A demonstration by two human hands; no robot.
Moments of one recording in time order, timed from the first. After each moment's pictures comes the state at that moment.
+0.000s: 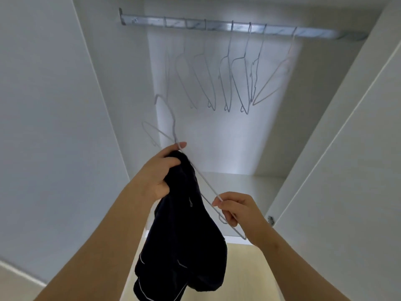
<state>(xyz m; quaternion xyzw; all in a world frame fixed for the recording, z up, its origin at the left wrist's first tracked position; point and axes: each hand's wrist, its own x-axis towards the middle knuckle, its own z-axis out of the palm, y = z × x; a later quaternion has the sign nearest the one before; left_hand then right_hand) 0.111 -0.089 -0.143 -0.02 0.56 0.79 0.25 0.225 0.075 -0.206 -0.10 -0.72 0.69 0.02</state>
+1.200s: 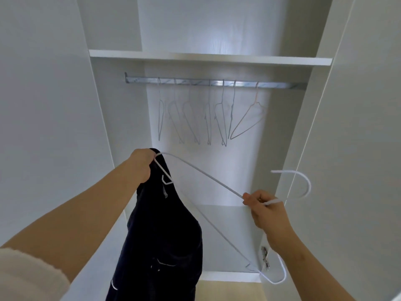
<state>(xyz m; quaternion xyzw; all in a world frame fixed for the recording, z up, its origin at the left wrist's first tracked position) 0.098 -0.081 -0.065 -0.11 0.74 0.65 0.12 0.300 0.124 -0.144 -0.15 -0.71 0.64 0.25</state>
